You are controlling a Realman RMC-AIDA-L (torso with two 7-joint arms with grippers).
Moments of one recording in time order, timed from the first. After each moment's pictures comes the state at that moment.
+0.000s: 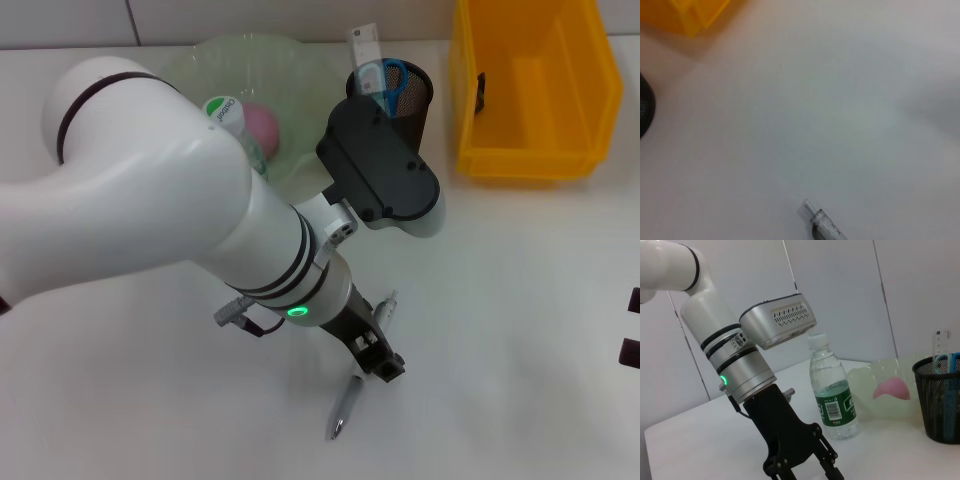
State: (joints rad) left arm -0.70 -2.08 2.12 1.29 2.44 1.15 -2.86; right arm 0.24 1.98 -0.30 -0.68 -2.19 -1.98 1.14
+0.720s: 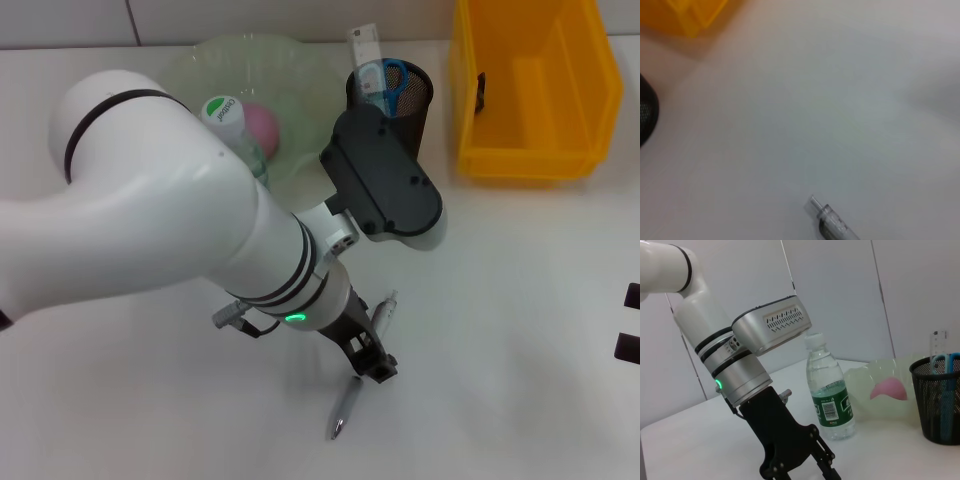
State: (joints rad) left arm -0.69 -2.08 2.15 1.30 2.49 1.13 -2.85; right arm 0.25 1.99 -0.30 -0.68 -2.19 -1.97 1.14
